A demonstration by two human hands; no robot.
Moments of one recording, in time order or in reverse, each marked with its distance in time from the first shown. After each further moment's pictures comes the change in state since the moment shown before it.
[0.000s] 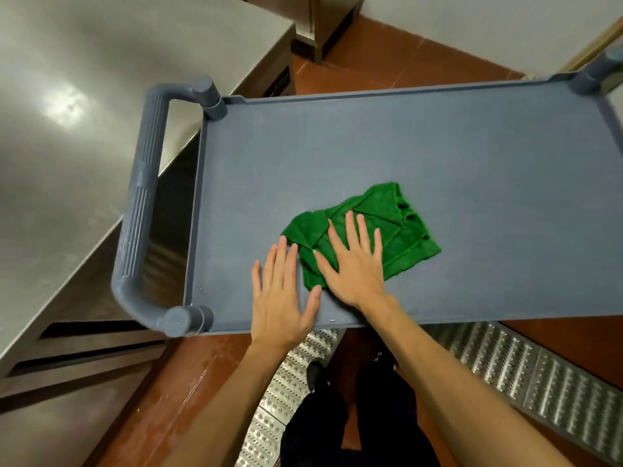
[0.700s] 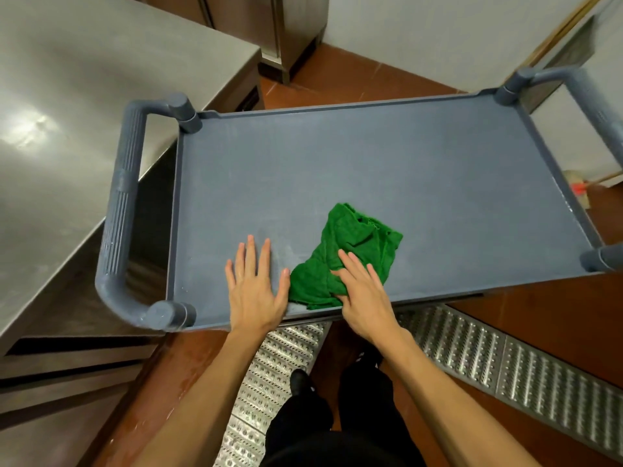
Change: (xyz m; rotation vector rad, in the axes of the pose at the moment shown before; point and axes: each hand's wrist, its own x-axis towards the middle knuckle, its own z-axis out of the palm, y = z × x) left_hand 0.000 -0.003 0.004 0.059 -0.019 -0.105; right_hand -0.093 0.046 -0.021 0.185 -0.030 -0.039
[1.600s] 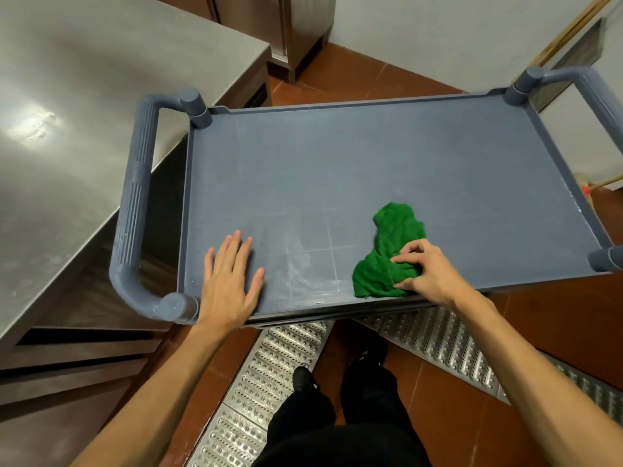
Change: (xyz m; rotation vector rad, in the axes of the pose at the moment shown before) left_hand 0.004 -0.068 -0.031 0.017 0.009 0.147; right_hand 0.015 0.066 -0.080 0.234 -0.138 0.267
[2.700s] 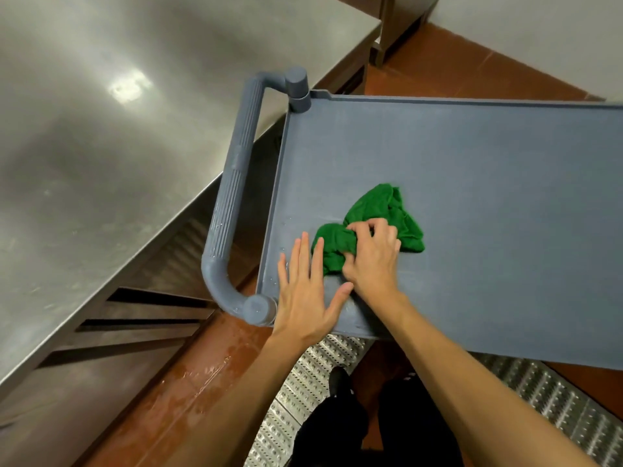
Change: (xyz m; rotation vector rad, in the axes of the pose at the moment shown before) left_hand 0.000 -0.003 0.002 -0.052 -0.102 -0.163; right_hand 0.086 -0.187 0.174 -0.191 0.348 -0.310
